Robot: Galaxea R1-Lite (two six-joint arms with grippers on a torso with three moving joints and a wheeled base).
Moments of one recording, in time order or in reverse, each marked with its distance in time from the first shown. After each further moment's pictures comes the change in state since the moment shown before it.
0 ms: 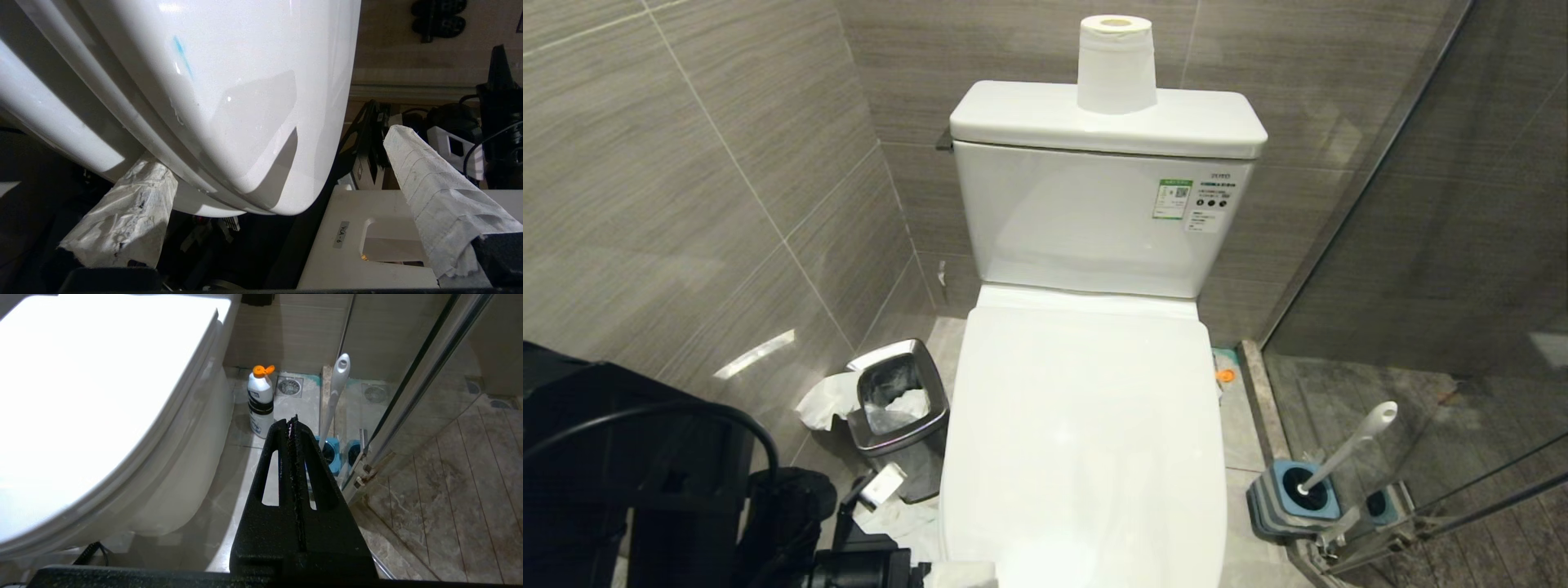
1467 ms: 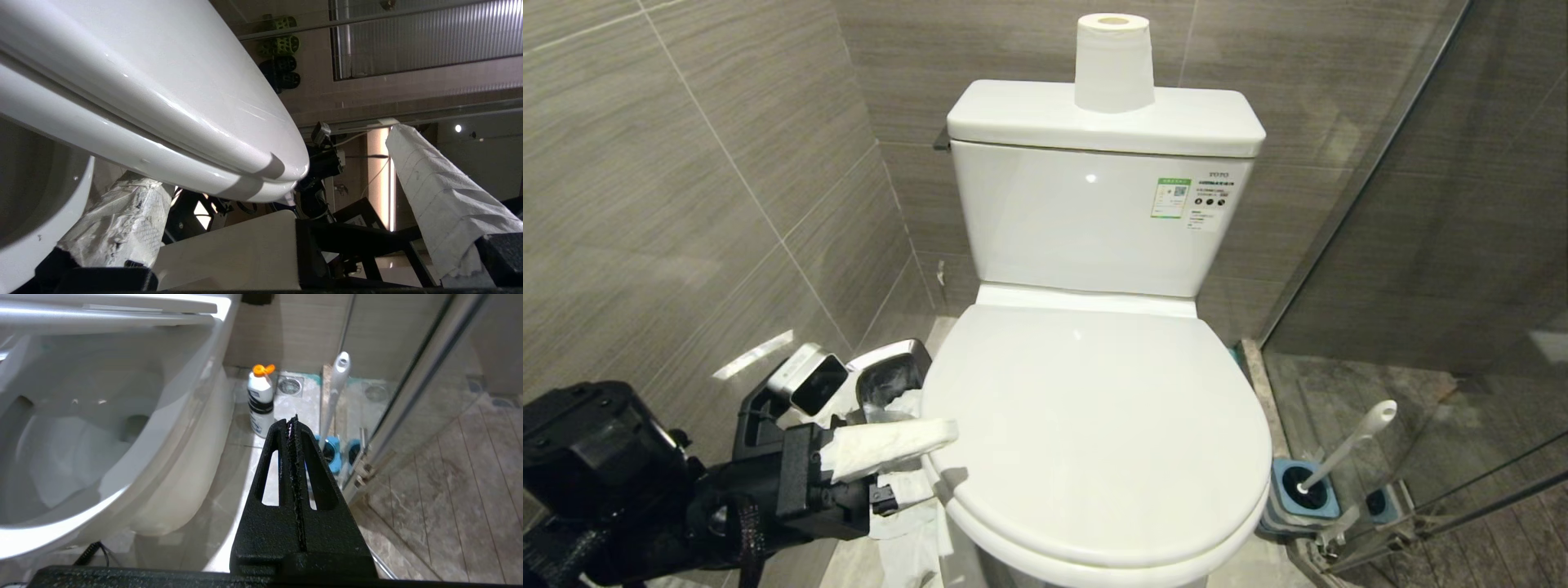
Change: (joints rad) left arm -0.051 -0.627 -0.081 -0.011 -0.040 -0.648; right arm 0.001 0.000 0.000 0.000 0.000 0.000
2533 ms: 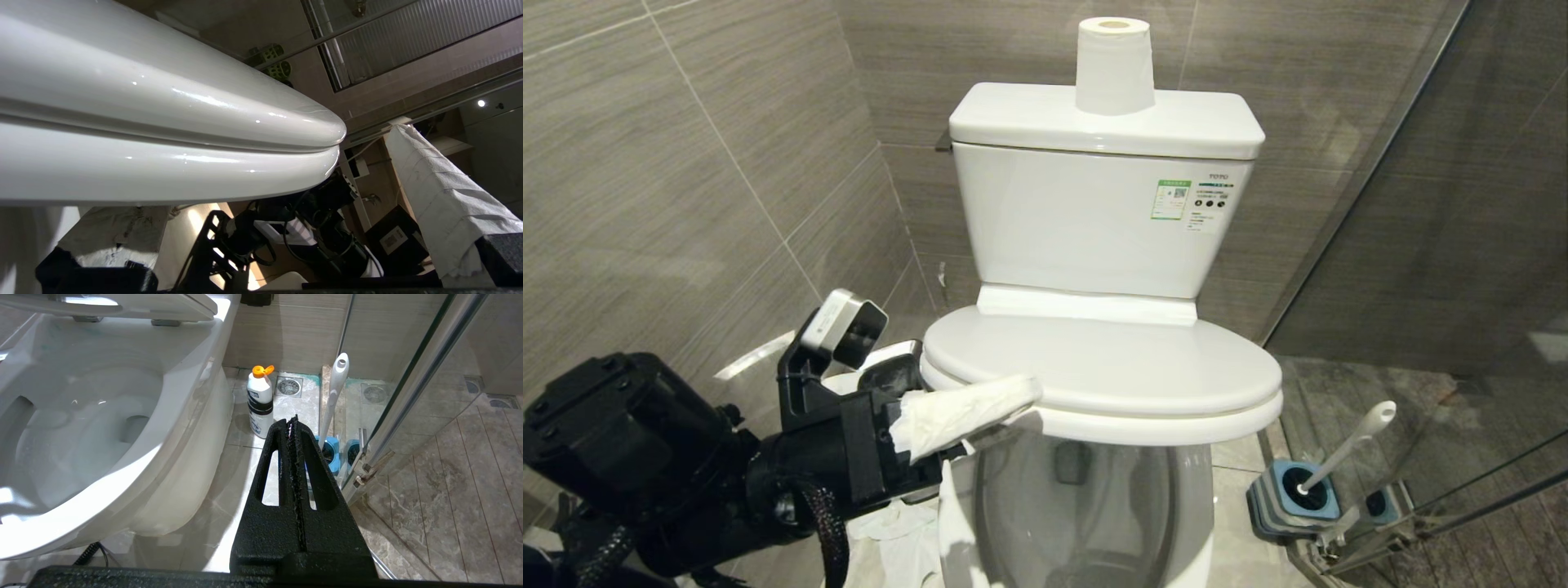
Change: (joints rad) left arm -0.211 0.013 -0.154 -0.003 0.273 0.152; right arm 0.000 0.000 0.000 0.001 0.000 0.000
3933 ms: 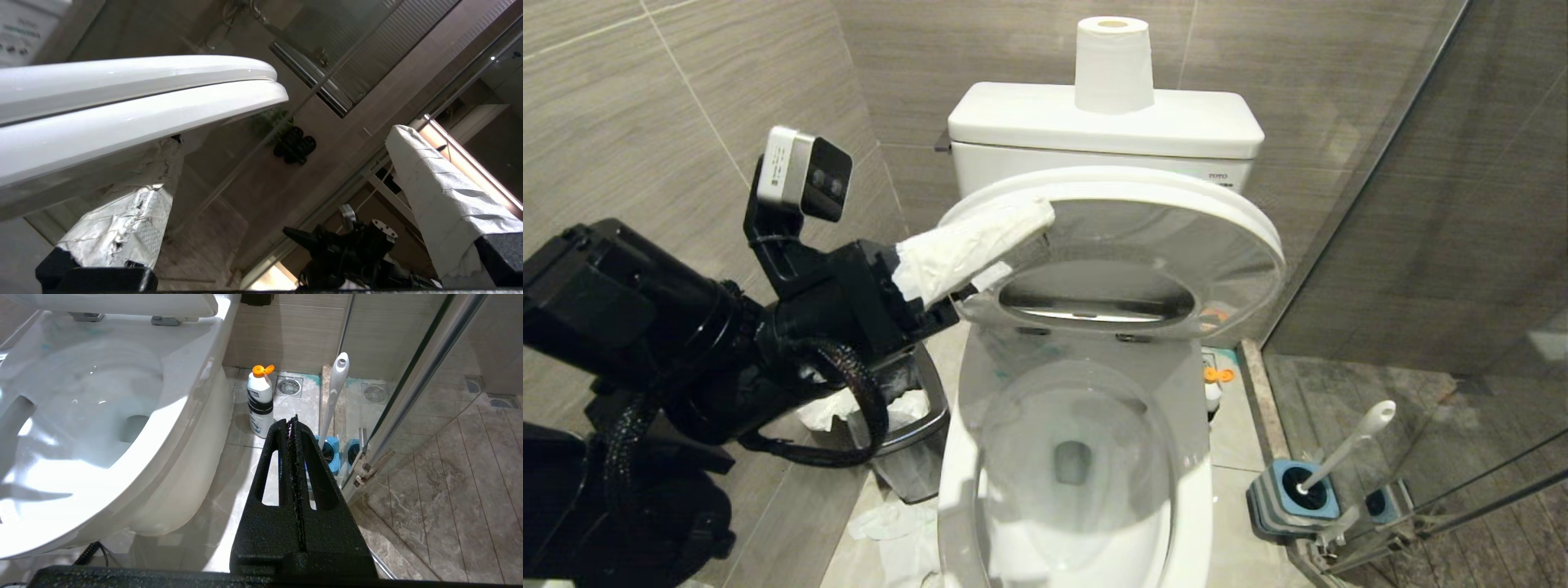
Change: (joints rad) left arm 0.028 0.033 -0.337 0.003 0.003 0.179; right arm 0.000 0.000 0.000 0.000 0.000 0.000
